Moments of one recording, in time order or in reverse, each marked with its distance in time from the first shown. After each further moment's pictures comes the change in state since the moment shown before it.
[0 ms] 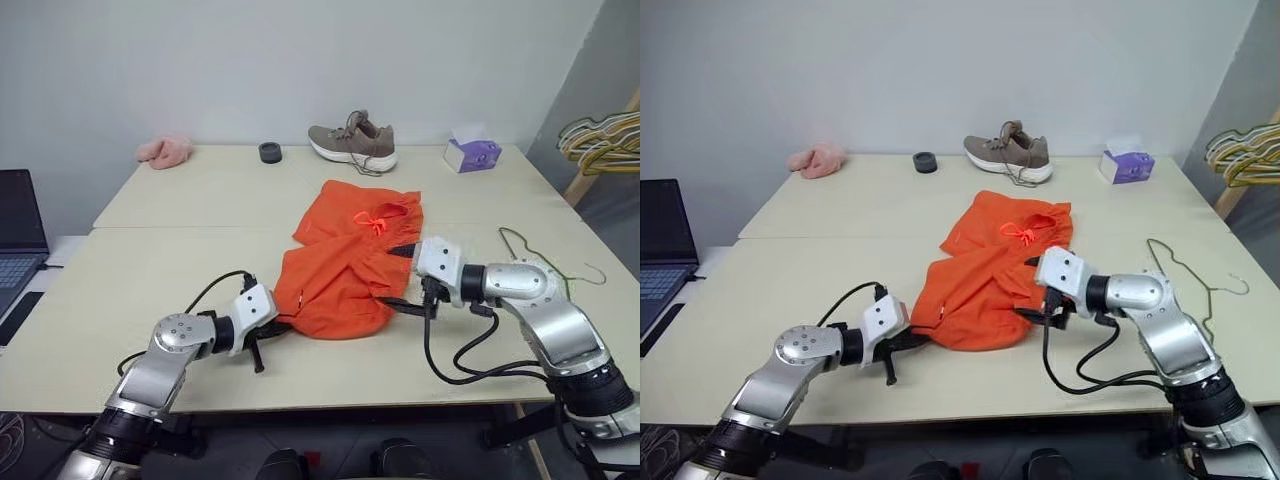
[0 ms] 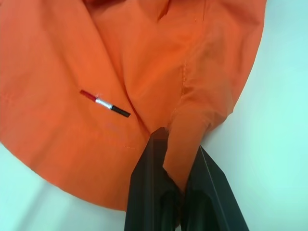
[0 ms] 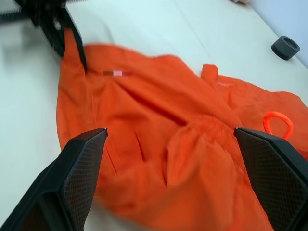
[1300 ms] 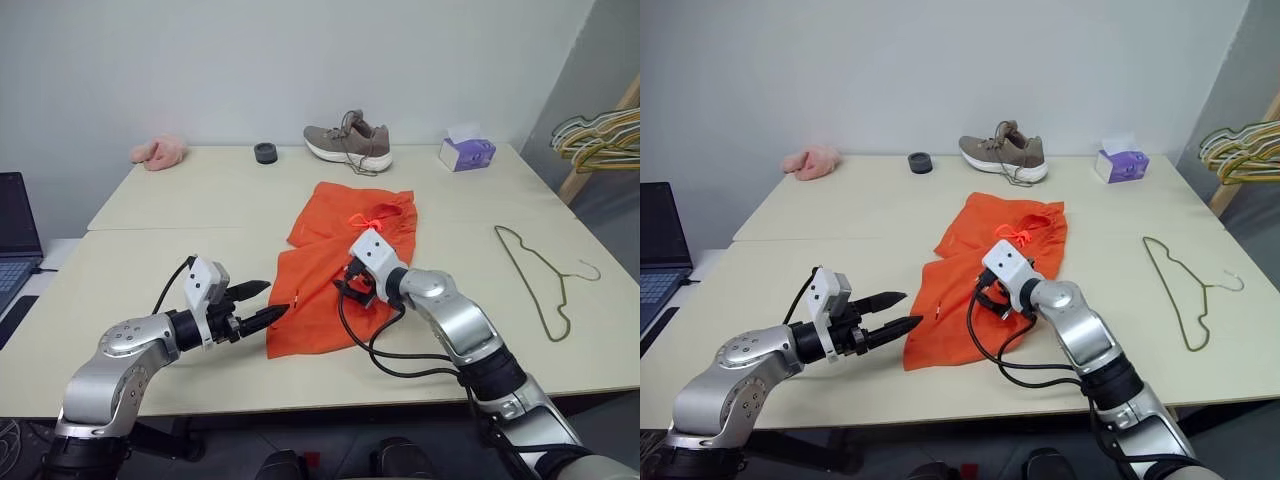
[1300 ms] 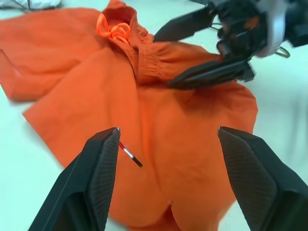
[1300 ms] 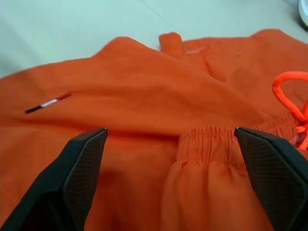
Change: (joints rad) left arm 0.091 -0.004 0.287 -0.207 -0.369 0.278 0.067; right arm -0.138 0.387 0.151 0.327 -0.154 0.188 -0.435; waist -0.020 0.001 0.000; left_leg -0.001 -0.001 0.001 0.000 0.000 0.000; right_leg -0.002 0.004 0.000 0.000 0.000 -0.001
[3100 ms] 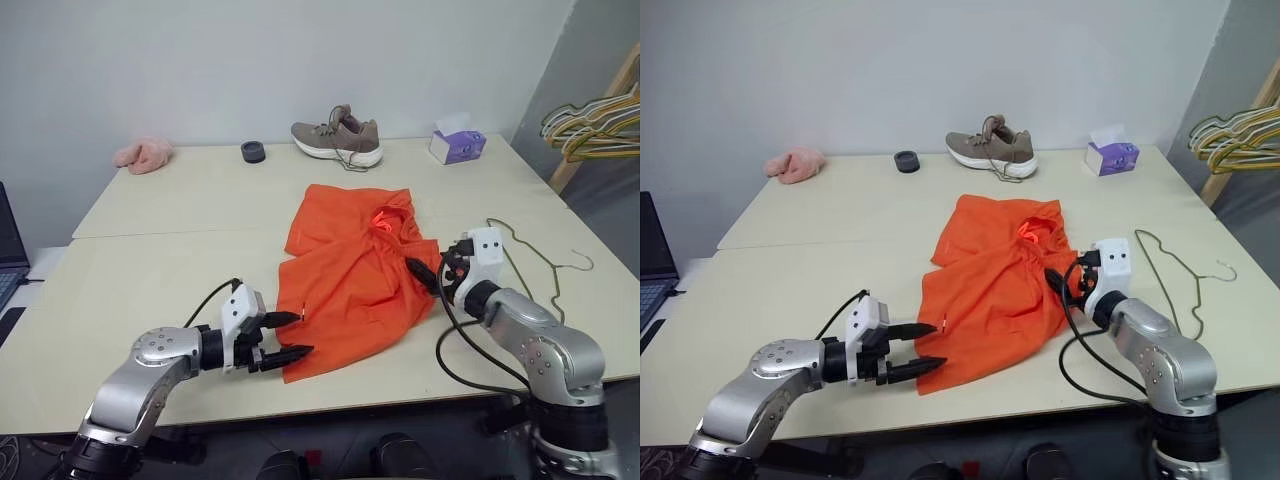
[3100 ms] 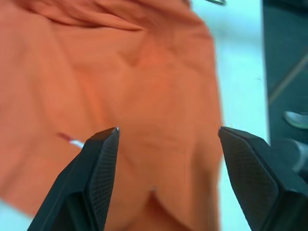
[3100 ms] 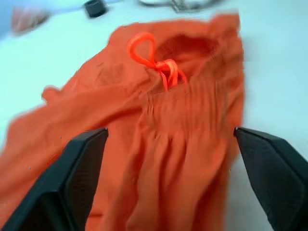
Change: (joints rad) left arm 0.032 0.030 -0.211 -0.023 0.087 -0.071 -0.137; right arm 0.339 -0.220 -0.414 -0.413 0.527 0.141 -0.234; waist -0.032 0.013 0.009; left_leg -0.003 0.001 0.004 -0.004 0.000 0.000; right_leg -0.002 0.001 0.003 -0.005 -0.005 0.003
